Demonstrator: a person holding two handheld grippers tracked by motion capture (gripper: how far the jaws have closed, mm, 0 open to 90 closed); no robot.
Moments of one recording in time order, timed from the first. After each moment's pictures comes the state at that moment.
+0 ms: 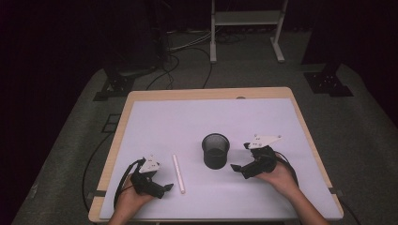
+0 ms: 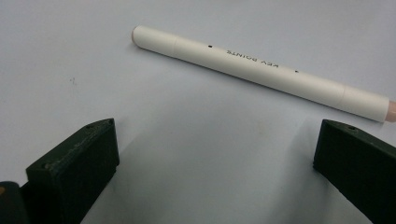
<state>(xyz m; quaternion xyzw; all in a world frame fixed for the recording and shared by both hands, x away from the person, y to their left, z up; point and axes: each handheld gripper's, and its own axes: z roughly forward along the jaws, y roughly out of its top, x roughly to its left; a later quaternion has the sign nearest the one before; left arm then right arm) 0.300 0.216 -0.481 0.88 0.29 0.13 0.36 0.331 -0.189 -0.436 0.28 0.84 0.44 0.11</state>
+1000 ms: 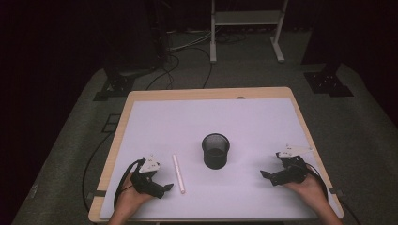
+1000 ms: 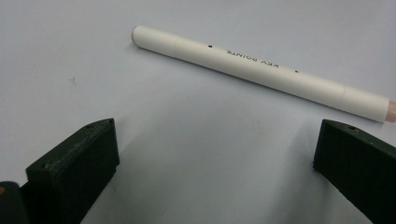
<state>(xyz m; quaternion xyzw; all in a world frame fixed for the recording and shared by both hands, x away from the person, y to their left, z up) 0.300 0.216 -0.481 0.88 0.29 0.13 0.36 0.310 -0.277 -0.468 0.37 0.83 0.38 0.15</state>
